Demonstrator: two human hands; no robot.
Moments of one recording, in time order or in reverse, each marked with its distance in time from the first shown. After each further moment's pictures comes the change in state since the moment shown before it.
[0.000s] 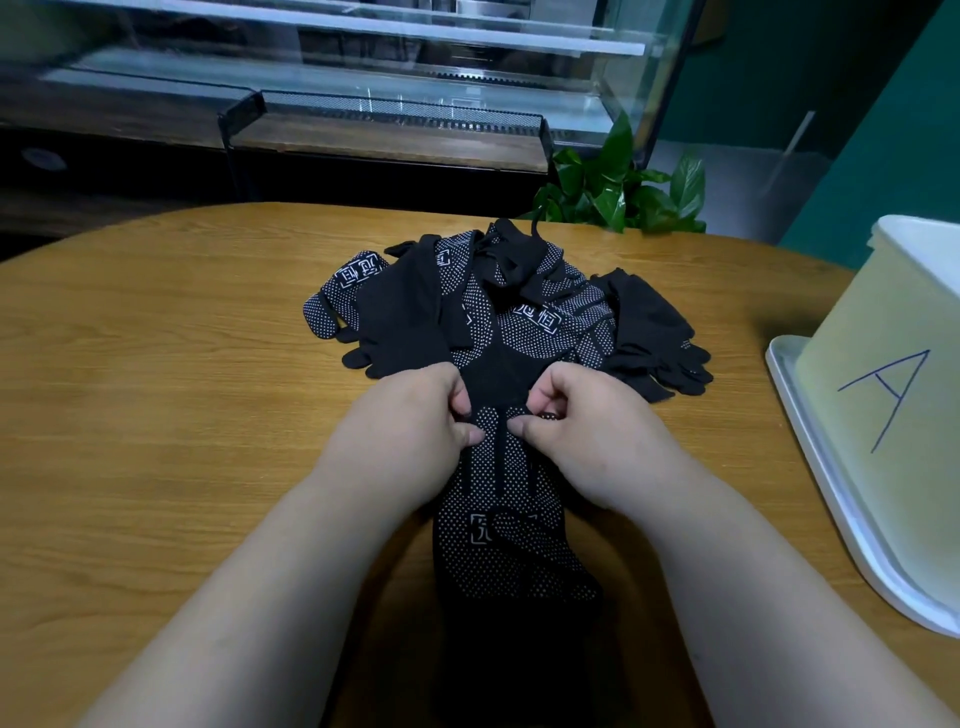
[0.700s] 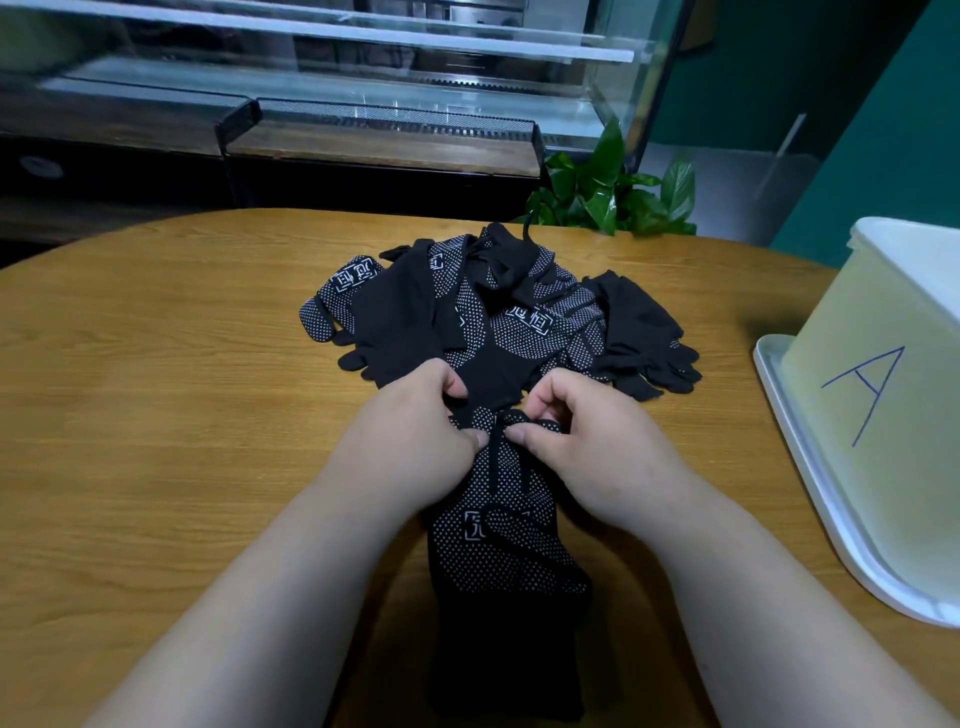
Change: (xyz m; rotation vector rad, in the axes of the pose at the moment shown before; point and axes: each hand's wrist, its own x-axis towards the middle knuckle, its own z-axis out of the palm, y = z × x) left_hand -0.008 0.008 0.002 -0.167 -0.008 -0.102; right_hand -0.015 0.011 -0.003 0.075 0.023 -0.136
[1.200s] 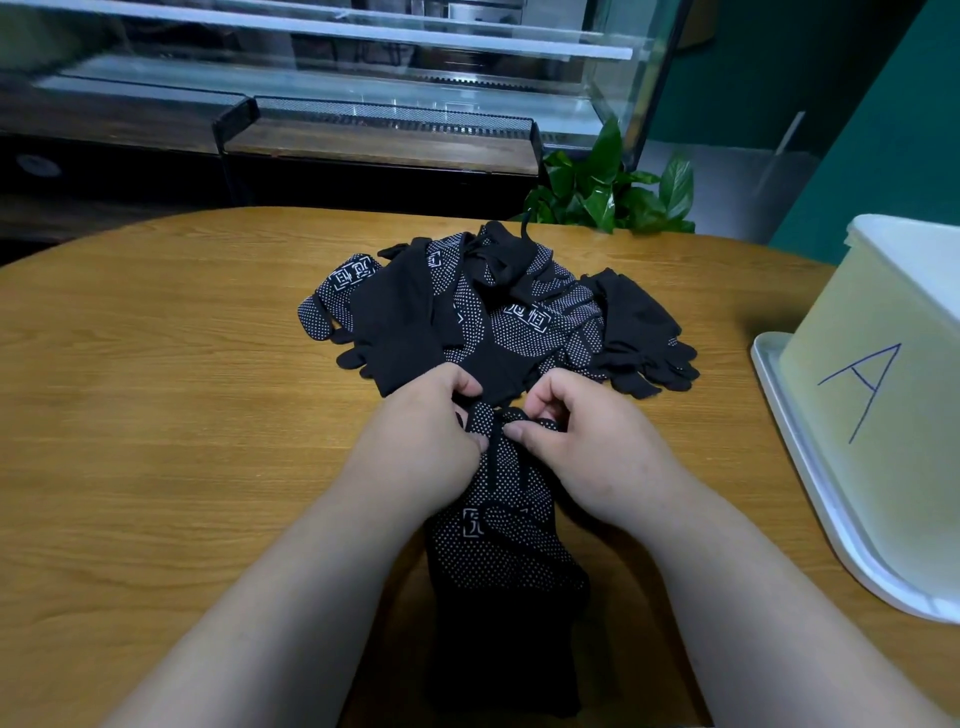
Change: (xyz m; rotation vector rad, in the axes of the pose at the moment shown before) left_hand 0.000 0.004 0.009 -0.103 -0.039 0.014; right_hand 0.000 0.001 0.002 -0.002 0.011 0.049
